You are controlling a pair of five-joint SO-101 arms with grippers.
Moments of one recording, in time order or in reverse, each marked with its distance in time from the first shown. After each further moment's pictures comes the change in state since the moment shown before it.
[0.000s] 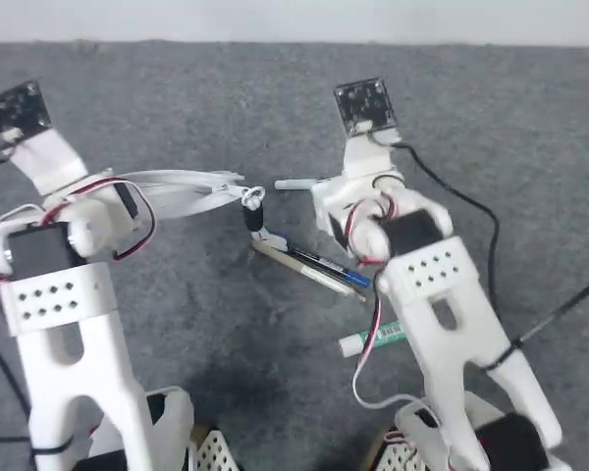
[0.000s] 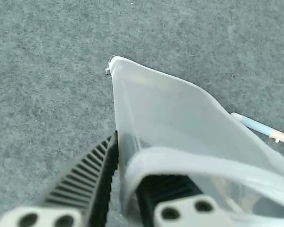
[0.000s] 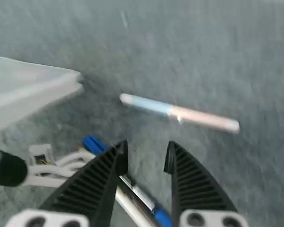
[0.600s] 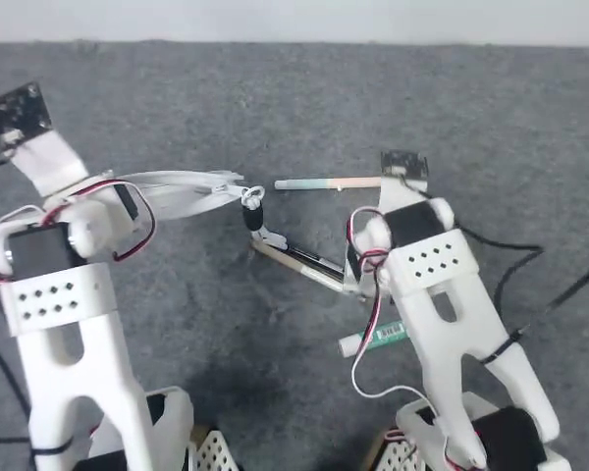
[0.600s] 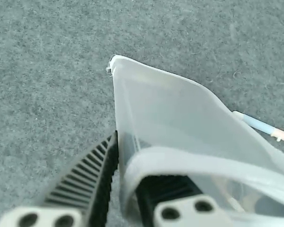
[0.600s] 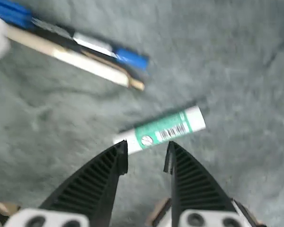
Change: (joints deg) left arm 0.0 0.0 0.6 0.0 0.0; right arm 1.1 1.5 3.0 36.0 -19.2
